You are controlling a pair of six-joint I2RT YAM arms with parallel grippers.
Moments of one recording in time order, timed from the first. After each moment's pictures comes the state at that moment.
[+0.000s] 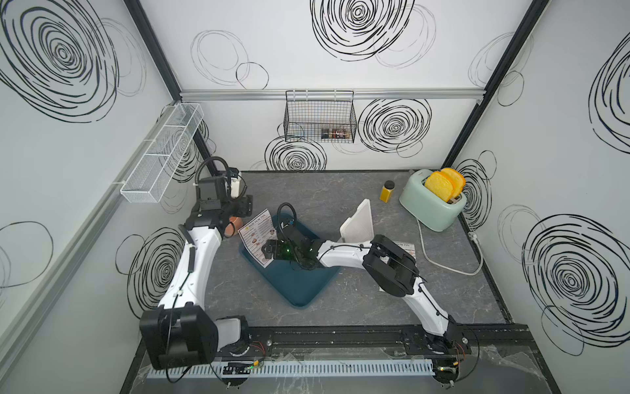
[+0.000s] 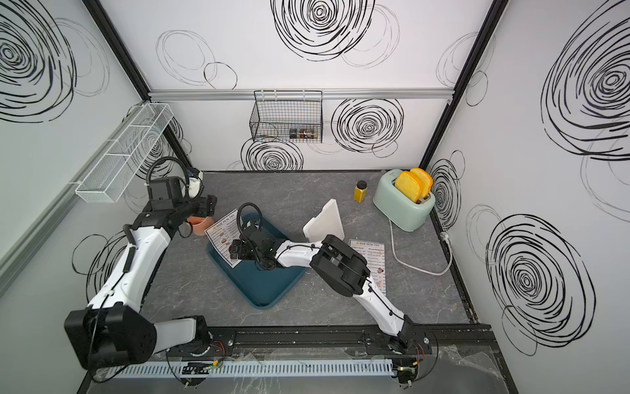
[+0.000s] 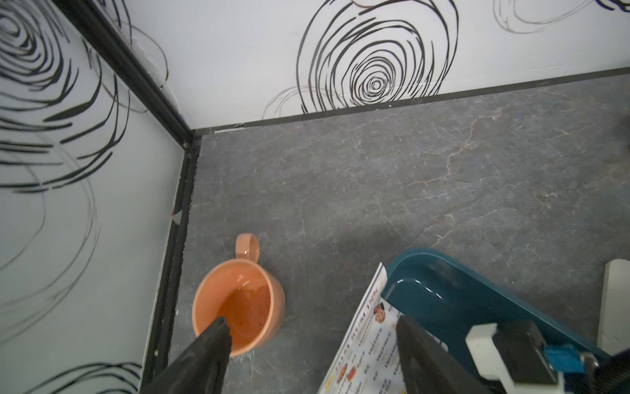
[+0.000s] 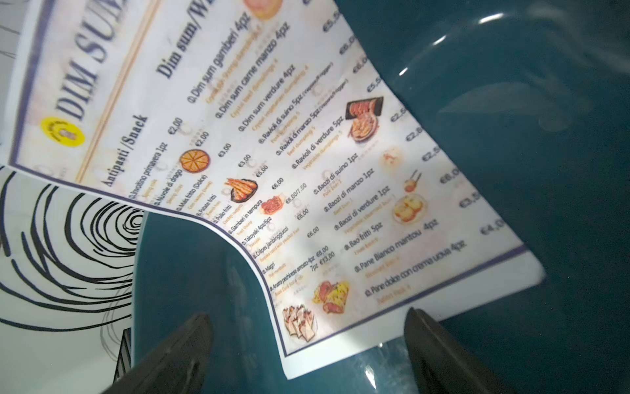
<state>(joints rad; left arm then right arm) 0.15 1.34 1.20 -0.52 0.17 0.22 1.09 2.30 1.60 0.06 -0.01 0.97</state>
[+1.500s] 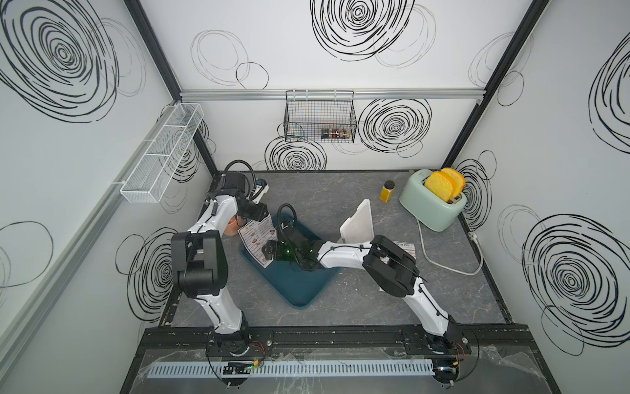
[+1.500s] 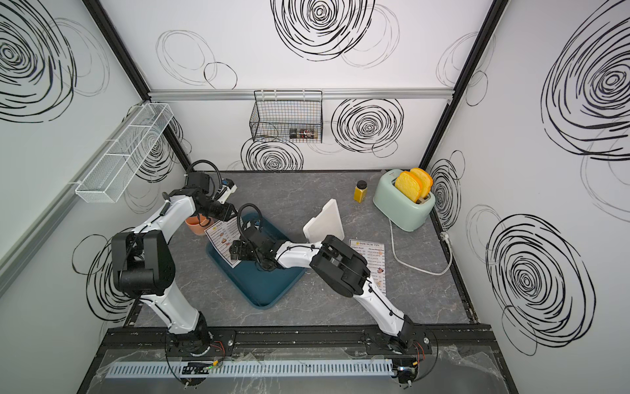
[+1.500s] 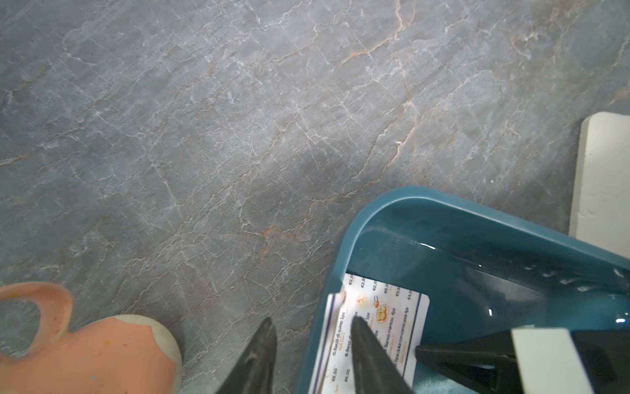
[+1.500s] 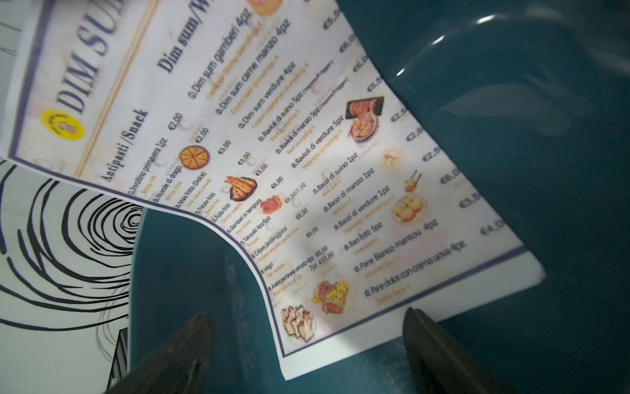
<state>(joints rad) 0.10 1.78 1.36 -0.71 0.35 0.39 1.10 2.29 1.59 0.07 0.00 0.96</state>
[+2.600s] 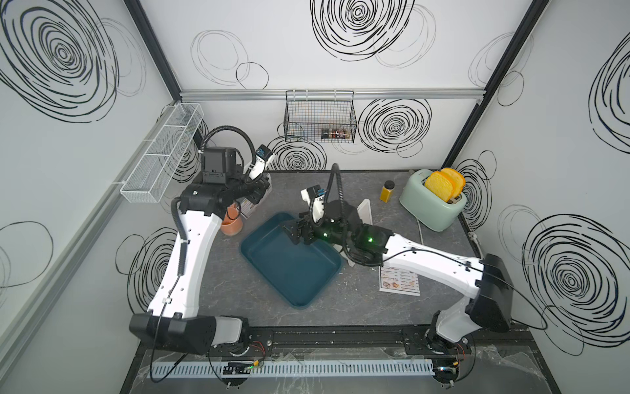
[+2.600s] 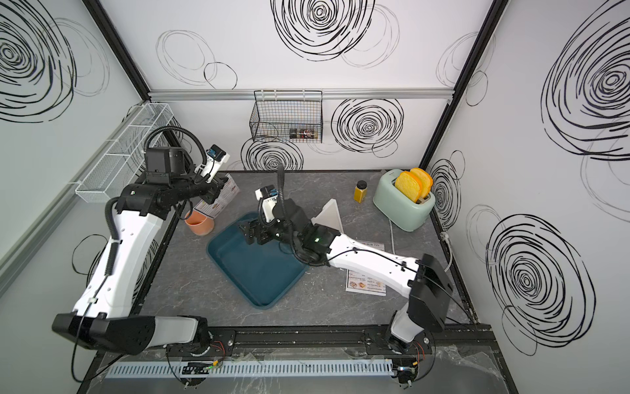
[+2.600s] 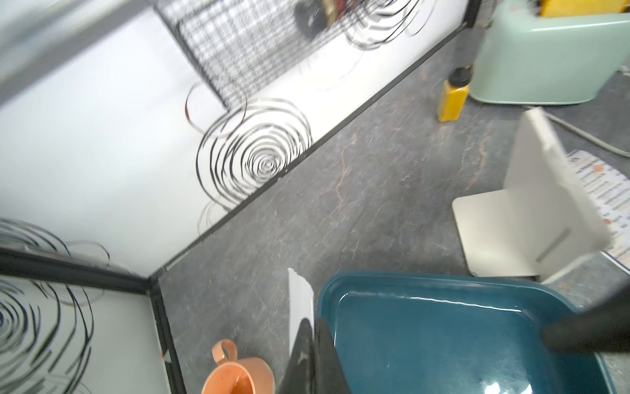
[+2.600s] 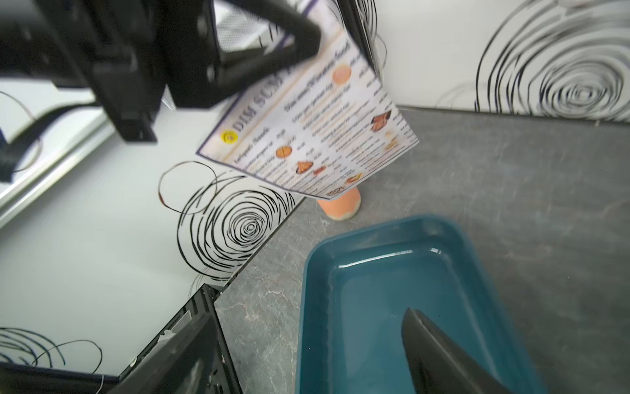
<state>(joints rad) -0.11 1.33 1.67 -0.91 0.30 0.51 1.00 1.53 1.34 -0.04 -0.06 0.45</state>
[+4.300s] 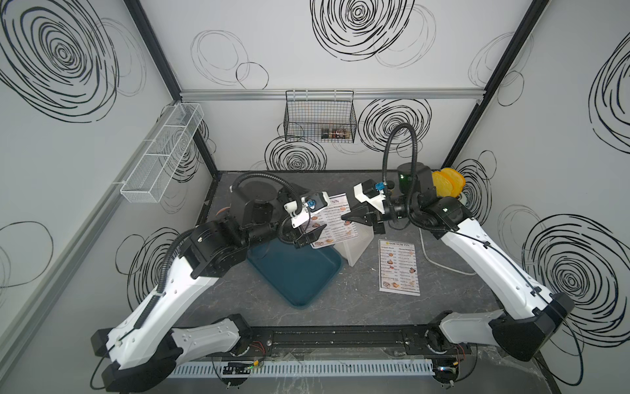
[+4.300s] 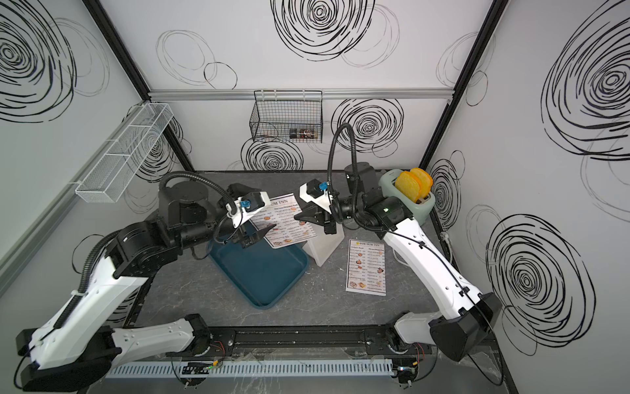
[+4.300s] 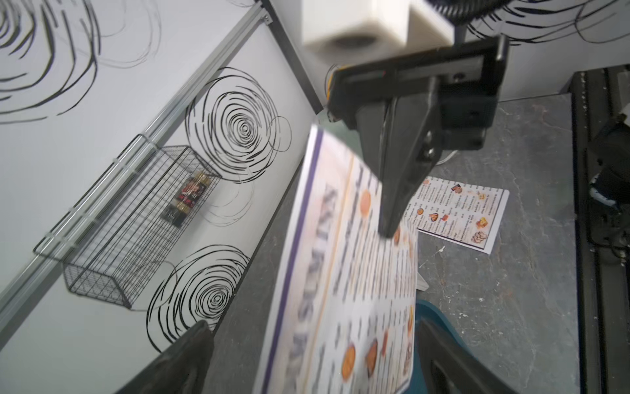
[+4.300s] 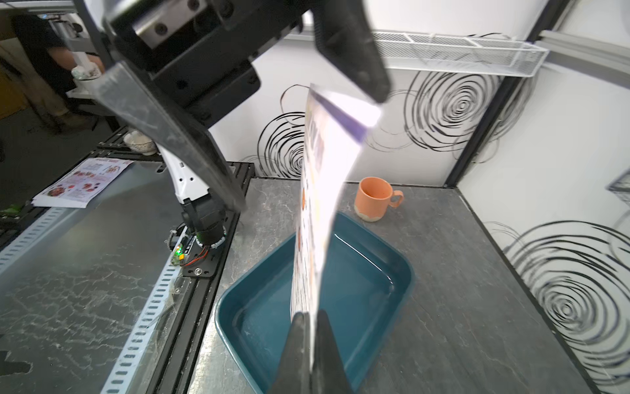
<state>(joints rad) -0.72 1.04 1.51 -0.83 0.03 0.51 0.52 1.30 1.45 -0.62 -0.97 -0.49</state>
